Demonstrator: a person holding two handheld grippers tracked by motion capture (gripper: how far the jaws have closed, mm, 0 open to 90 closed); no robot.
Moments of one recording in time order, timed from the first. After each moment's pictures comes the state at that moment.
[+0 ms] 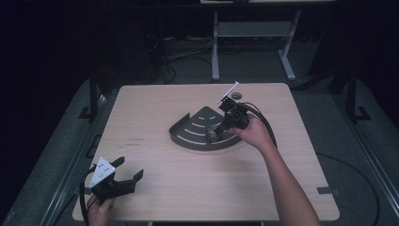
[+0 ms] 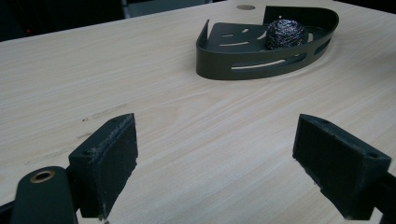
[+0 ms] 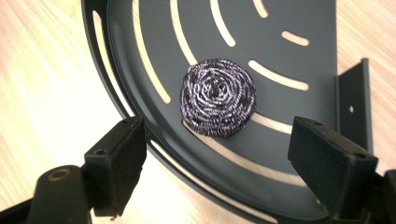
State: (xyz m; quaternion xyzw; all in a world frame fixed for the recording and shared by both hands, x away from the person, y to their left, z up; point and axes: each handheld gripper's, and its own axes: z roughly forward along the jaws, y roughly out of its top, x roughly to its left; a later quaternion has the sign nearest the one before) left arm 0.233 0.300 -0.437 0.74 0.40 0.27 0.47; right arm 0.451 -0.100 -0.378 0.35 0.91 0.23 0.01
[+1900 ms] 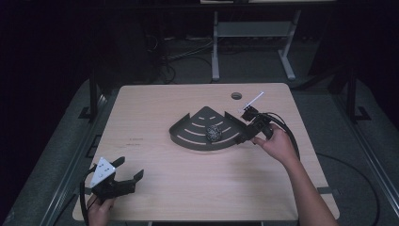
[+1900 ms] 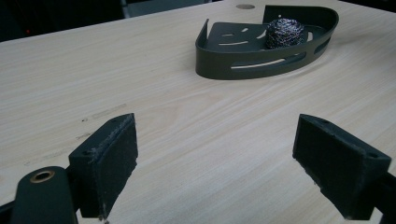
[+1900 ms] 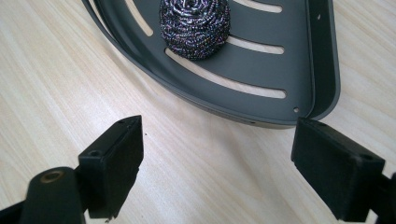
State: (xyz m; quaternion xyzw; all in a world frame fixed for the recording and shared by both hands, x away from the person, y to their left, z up) left arm 0.233 0.300 -0.437 0.74 0.40 0.27 0.46; right arm 0.413 -0.160 -0.382 0.38 0.90 0.23 0.02
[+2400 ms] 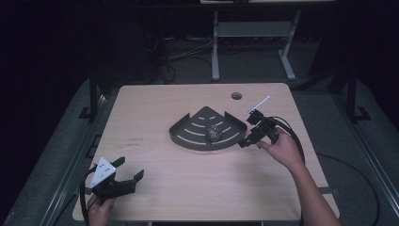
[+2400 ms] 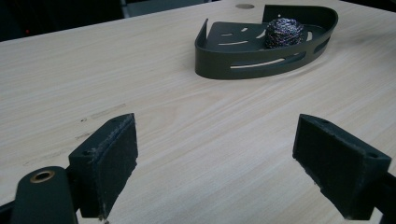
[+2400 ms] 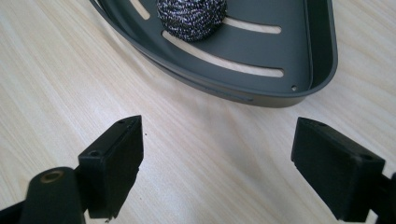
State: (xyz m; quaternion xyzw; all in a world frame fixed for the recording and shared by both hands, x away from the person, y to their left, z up) left arm 0.233 0.299 -0.437 0.75 0.40 0.27 0.46; right arm 0.401 -0.174 -0.387 0.38 0.89 0.23 0.02
